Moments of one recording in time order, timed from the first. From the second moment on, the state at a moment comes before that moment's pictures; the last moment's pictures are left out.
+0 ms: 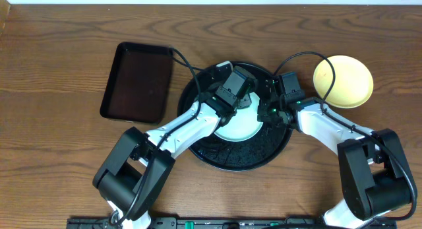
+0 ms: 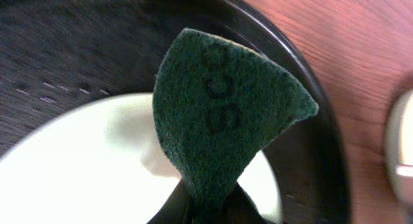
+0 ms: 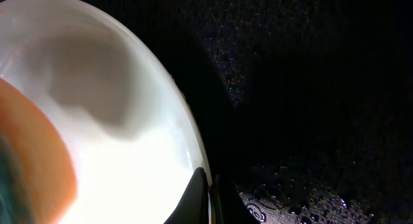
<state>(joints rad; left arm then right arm) -0.68 1.86 1.18 -0.23 -0.16 -0.94 0.33 1.78 0.91 -0.26 -0.19 0.41</state>
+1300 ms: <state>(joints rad) -0.55 1.95 1.41 -0.96 -0.52 -0.98 0.35 1.79 0.92 -0.27 -0.25 0.41</state>
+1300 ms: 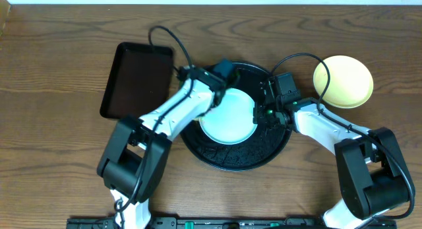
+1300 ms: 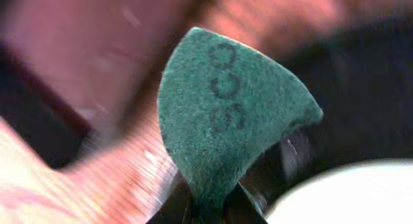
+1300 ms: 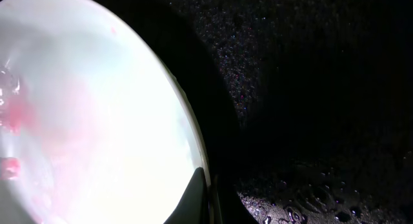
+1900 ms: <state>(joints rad) -0.27 1.83 1.54 -0.93 -0.32 -0.70 0.36 1.64 1.01 -0.47 -0.04 0.27</state>
